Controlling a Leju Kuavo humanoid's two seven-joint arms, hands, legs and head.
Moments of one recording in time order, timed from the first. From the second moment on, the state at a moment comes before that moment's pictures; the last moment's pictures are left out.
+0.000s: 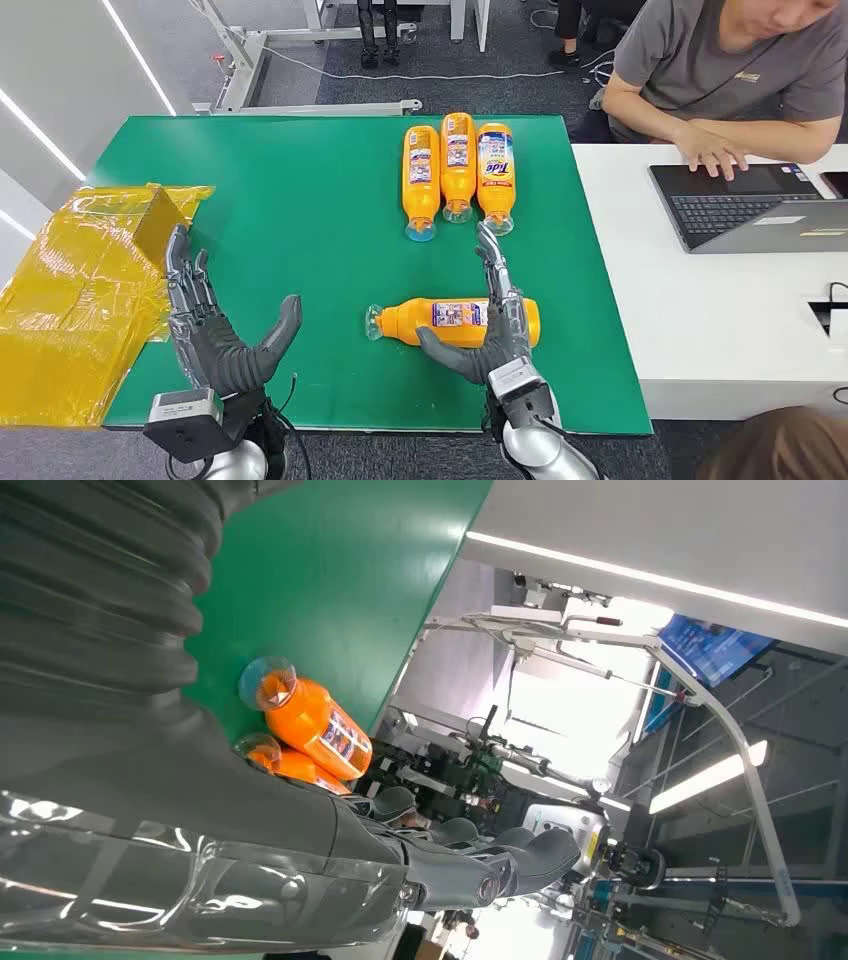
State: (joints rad) left arm 0.02 -0.20 -0.42 -1.70 -0.32 0.70 -0.70; right arm -0.26 -0.02 0.79 -1.40 -0.06 -0.55 -0.70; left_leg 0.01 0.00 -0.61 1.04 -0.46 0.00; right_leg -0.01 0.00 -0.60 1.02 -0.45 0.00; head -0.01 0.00
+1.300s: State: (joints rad) left arm -0.12 -0.15 -0.48 -1.68 -0.17 0.70 -0.70; right arm -0.71 -0.18 0.91 -0.89 0.58 0.27 -0.42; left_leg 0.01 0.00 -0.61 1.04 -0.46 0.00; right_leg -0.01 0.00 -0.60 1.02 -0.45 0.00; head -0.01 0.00
